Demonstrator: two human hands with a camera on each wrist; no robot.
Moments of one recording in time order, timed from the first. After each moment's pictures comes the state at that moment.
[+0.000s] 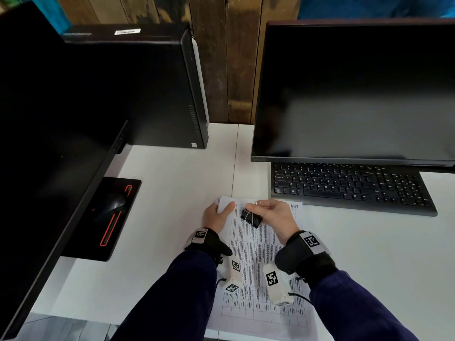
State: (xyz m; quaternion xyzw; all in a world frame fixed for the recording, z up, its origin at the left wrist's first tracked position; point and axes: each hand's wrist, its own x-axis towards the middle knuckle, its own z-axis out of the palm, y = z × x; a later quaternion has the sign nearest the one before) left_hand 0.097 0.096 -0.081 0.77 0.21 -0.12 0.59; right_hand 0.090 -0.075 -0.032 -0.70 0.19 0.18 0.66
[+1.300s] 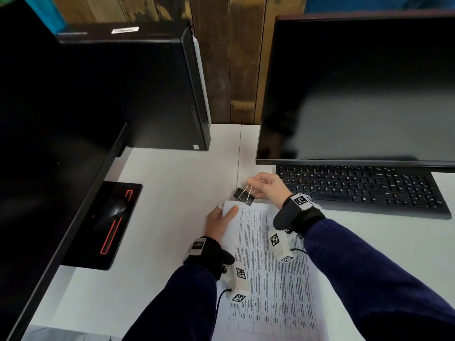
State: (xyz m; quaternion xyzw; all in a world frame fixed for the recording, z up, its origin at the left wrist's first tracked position) left_hand 0.090 0.095 -0.062 0.70 0.21 -0.11 0.68; right_hand 0.175 -0.064 -0.035 -0.73 0.05 0.21 0.65
